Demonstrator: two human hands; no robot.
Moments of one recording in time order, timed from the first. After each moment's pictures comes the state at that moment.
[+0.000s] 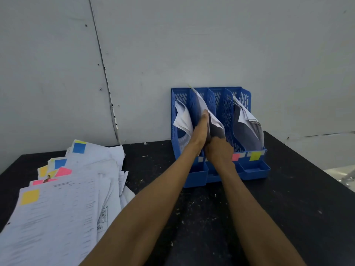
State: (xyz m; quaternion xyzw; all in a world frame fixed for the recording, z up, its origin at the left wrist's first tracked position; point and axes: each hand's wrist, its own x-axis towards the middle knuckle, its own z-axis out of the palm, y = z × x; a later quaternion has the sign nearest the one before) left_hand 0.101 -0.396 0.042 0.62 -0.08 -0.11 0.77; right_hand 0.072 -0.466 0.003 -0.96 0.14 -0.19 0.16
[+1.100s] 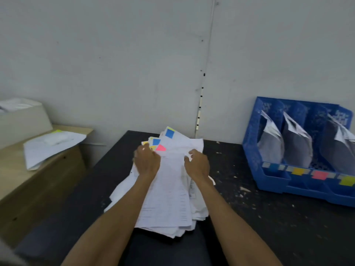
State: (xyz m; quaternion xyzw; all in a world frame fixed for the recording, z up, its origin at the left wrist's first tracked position) left_hand -0.016 0.002 -0.048 0.87 0.27 0.27 0.33; right_hand 0.005 -0.165 -0.041 -0.92 -0.07 -0.11 0.37
